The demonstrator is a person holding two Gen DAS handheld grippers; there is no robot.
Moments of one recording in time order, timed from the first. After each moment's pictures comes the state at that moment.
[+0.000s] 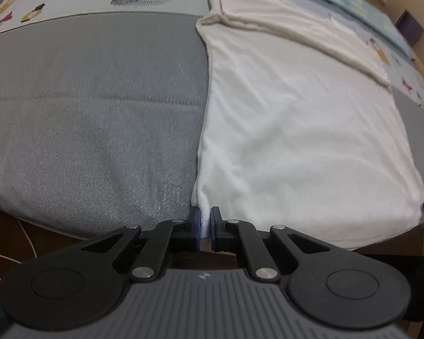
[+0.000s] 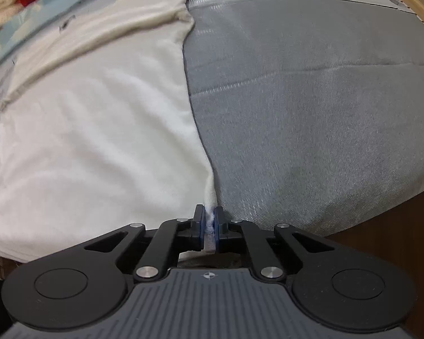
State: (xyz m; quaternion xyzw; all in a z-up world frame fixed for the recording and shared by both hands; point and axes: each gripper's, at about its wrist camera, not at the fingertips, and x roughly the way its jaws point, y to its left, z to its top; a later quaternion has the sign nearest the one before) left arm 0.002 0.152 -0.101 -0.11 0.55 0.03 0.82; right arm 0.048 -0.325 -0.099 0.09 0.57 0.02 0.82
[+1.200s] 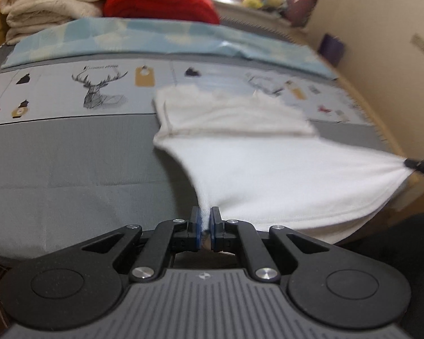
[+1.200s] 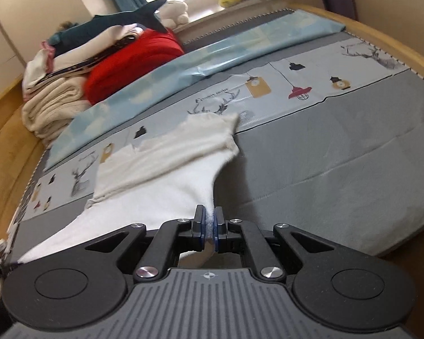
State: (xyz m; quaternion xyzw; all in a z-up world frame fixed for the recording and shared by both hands) left arm -0.094 0.162 0.072 -0.08 0.43 -0.09 0.89; right arm -0.016 -0.391 0.059 0.18 0.40 0.10 0.89
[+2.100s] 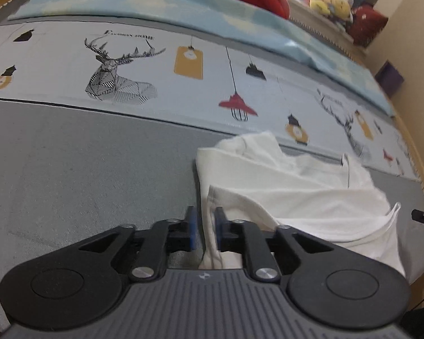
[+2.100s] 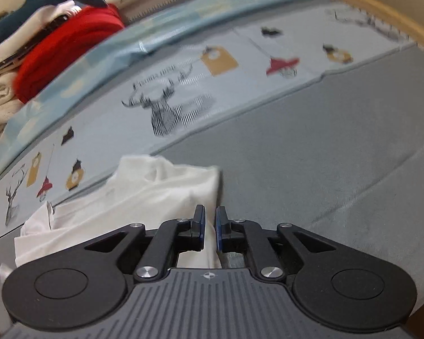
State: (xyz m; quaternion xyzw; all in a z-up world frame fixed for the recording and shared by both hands) left arm 0.126 0.217 -0.053 -0.16 0.47 -0.01 0.87; right arm 0.165 -0.373 -0.055 0.18 0.46 0.01 0.87
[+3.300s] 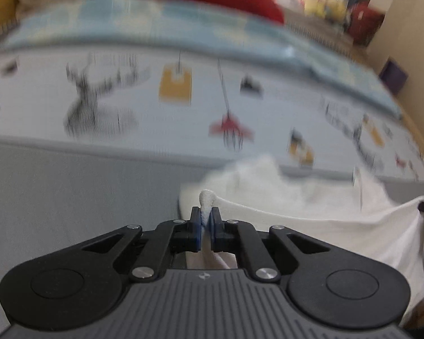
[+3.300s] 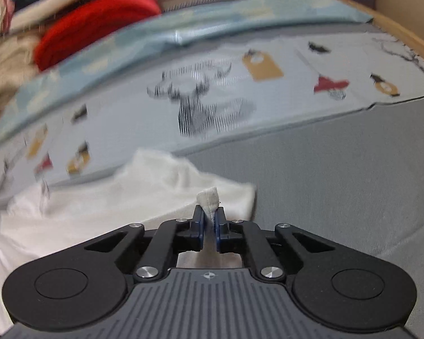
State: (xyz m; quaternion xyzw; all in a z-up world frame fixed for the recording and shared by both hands) left arm 0.172 0.186 -0.055 -0.11 0.42 0.01 0.90; right arm 0.197 -0.336 -0.070 0.12 0.42 0.06 0.90
